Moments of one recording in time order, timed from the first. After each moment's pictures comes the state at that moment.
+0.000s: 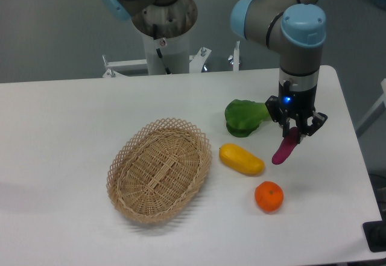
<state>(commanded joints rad) 2.72 -1.86 -1.69 -0.86 1.49 1.39</state>
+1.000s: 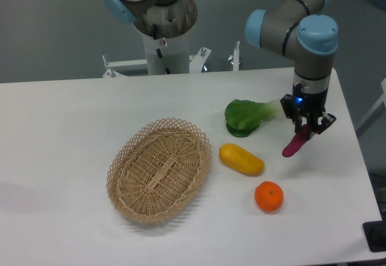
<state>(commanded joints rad) 2.88 -1.98 -1.80 -0.67 1.49 1.71</state>
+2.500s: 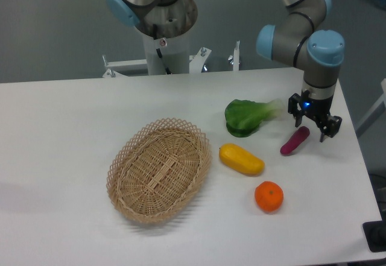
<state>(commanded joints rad) 2.90 -1.99 -1.81 -0.63 1.49 1.68</state>
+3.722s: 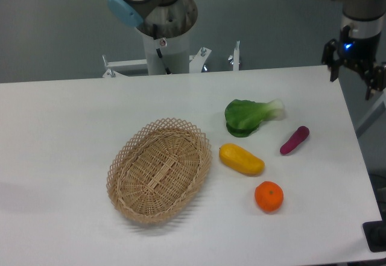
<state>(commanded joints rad) 3.04 -1.81 -1.58 -1.08 1.46 2.04</state>
